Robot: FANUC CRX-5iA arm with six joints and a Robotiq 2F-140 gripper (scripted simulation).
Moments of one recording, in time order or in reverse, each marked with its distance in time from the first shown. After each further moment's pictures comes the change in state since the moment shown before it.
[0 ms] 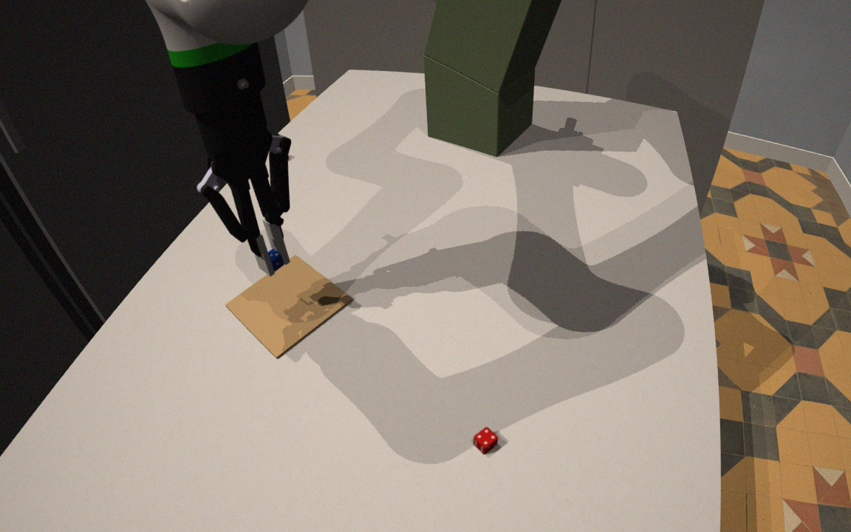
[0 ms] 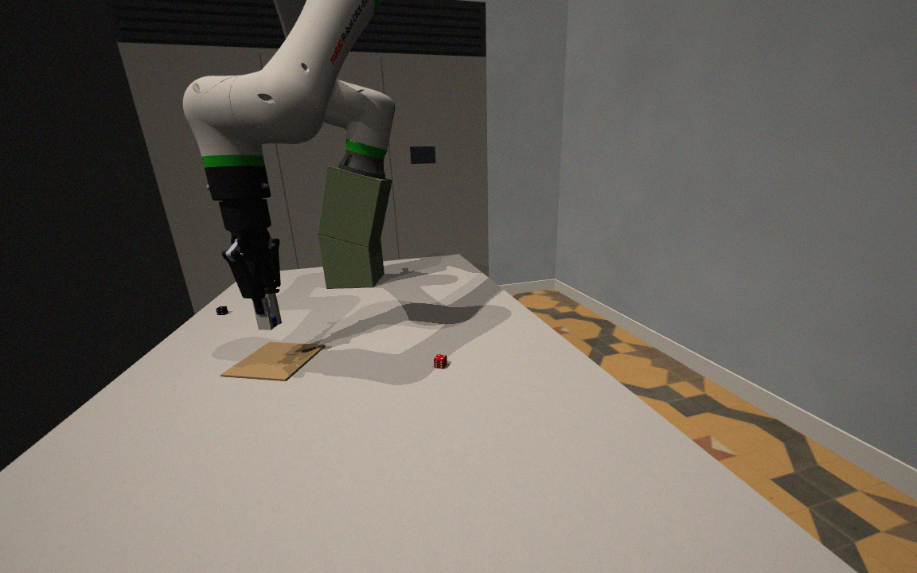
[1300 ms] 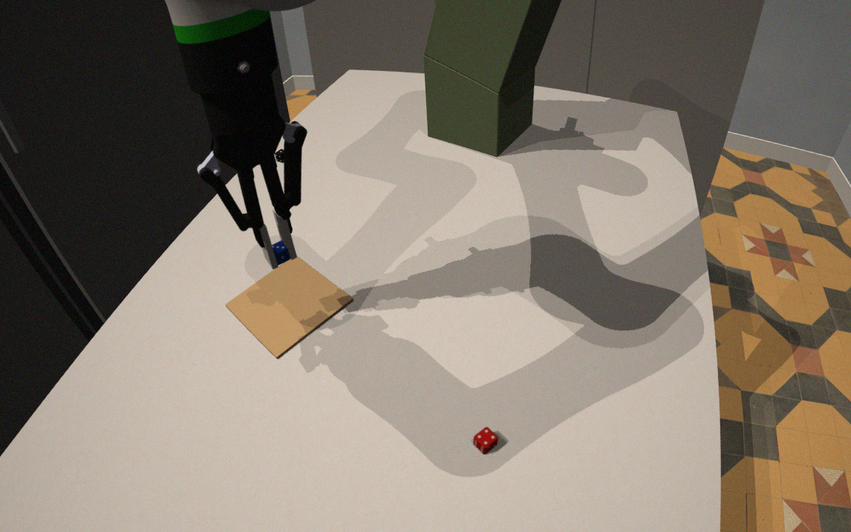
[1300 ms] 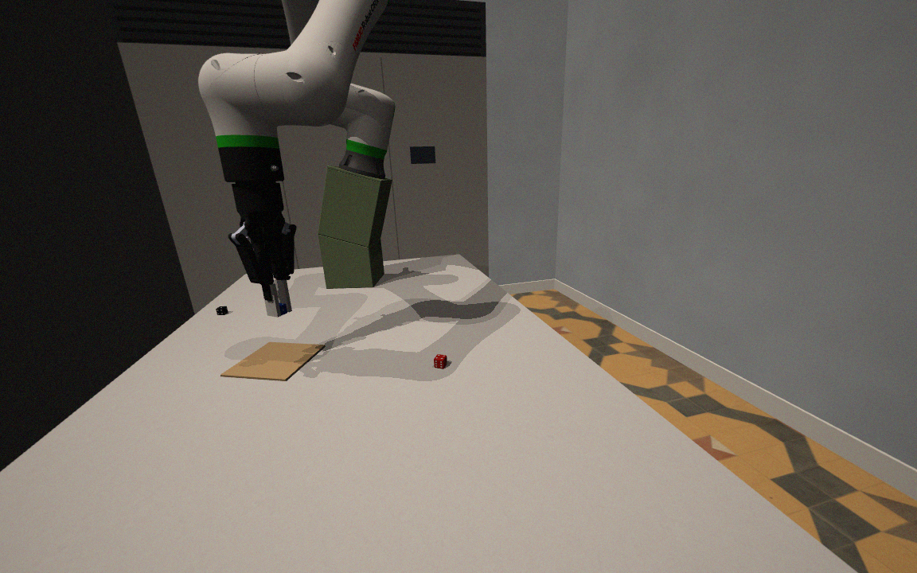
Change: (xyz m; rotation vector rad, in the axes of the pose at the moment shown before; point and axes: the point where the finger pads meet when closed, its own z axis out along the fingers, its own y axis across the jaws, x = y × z) arm 0.028 0.001 -0.029 -0.003 -0.024 0.237
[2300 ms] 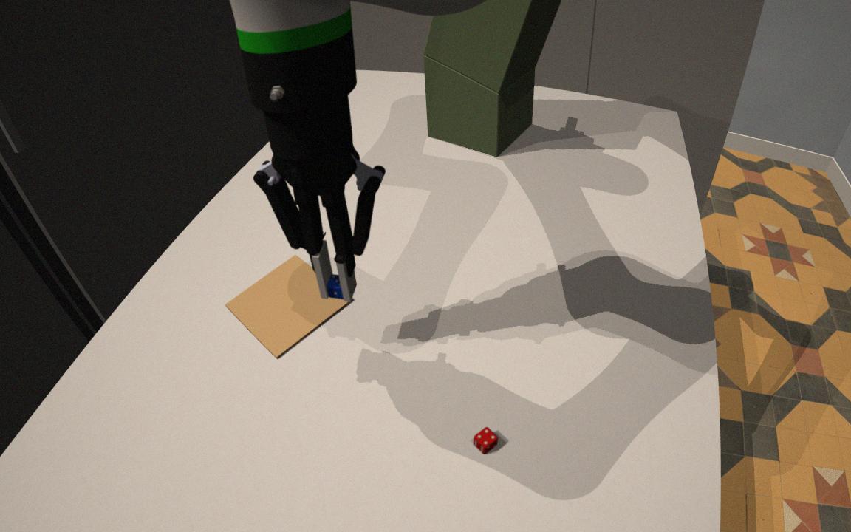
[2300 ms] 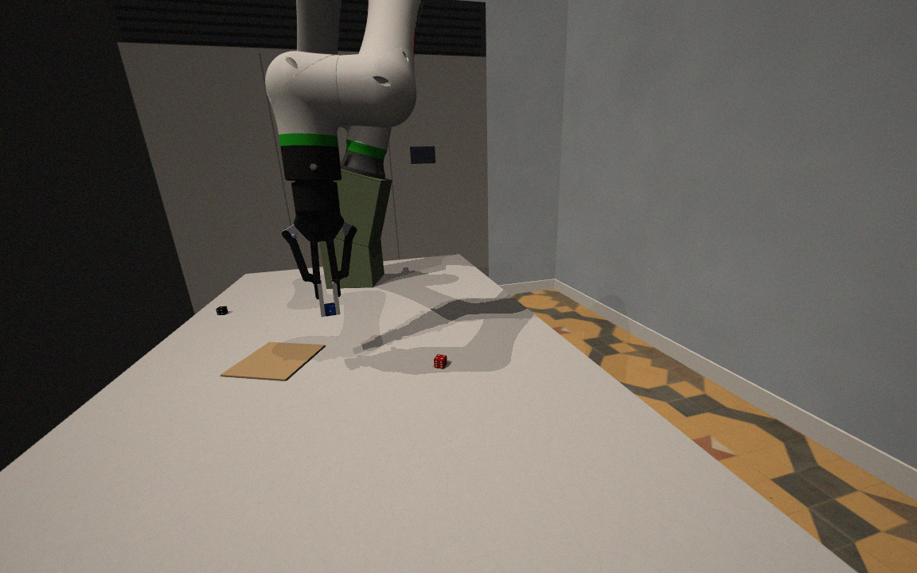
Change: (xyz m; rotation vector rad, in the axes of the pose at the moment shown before) arm 0.097 -0.032 0.000 -0.010 -0.005 0.809
